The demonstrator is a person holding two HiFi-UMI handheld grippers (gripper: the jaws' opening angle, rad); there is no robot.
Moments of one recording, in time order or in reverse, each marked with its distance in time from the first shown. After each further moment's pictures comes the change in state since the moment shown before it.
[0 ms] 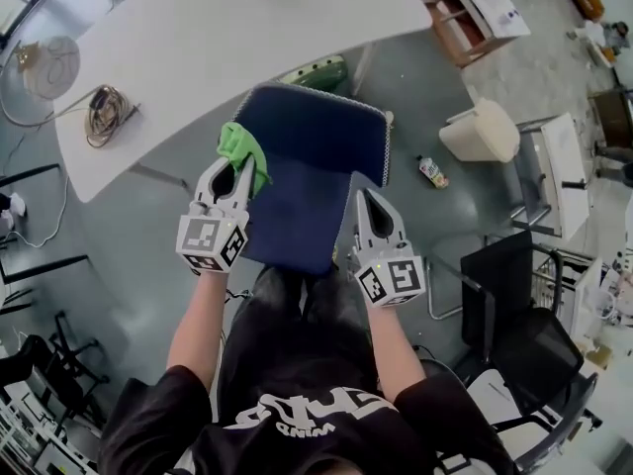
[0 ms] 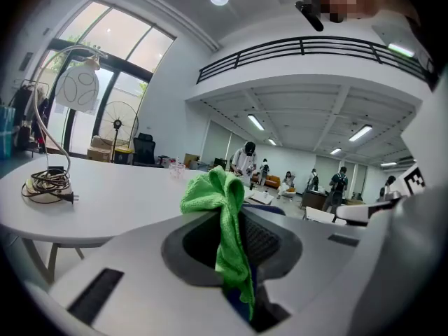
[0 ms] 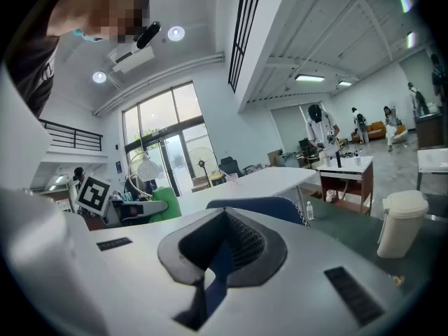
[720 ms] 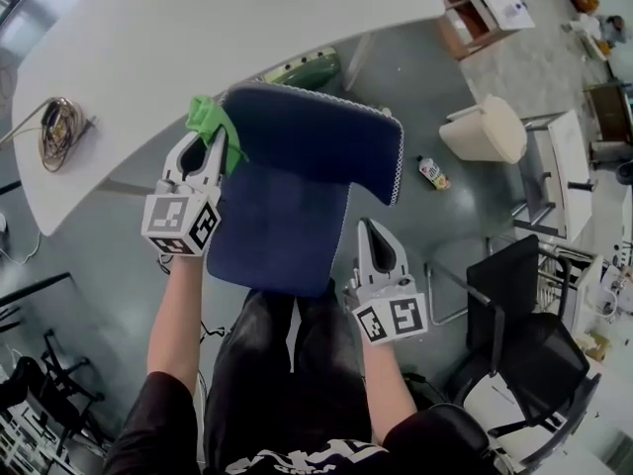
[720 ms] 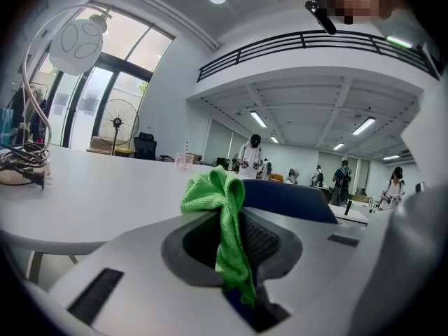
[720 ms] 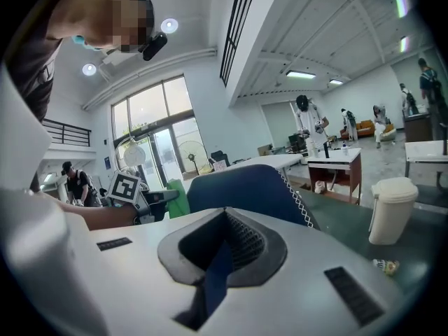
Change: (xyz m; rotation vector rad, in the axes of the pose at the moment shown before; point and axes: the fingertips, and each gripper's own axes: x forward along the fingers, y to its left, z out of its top) left arm 0.079 0.077 -0.046 0.036 -0.007 0.018; right arm 0.008 -0.020 -0.071 0.017 0.035 -0.077
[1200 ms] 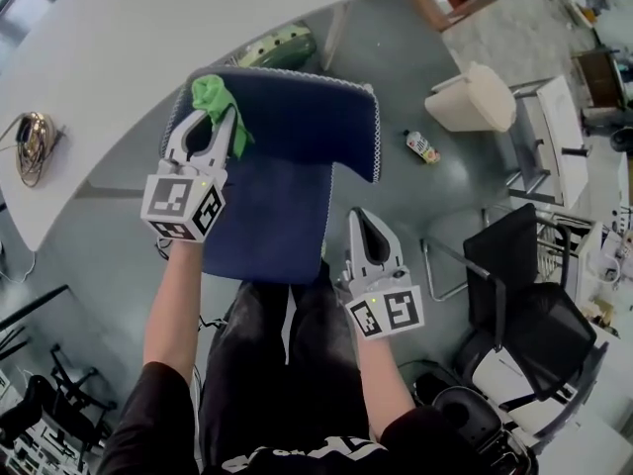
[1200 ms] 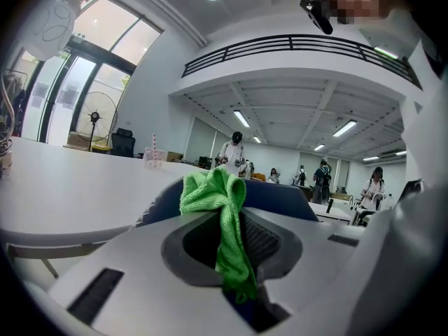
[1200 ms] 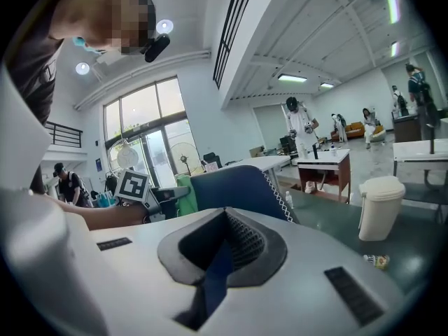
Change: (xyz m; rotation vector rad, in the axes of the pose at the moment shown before) left arm 0.042 -0.060 -0.004 0.021 0.000 -0.148; right arm -0.020 -0.014 -0.005 0.018 -0.018 -0.067
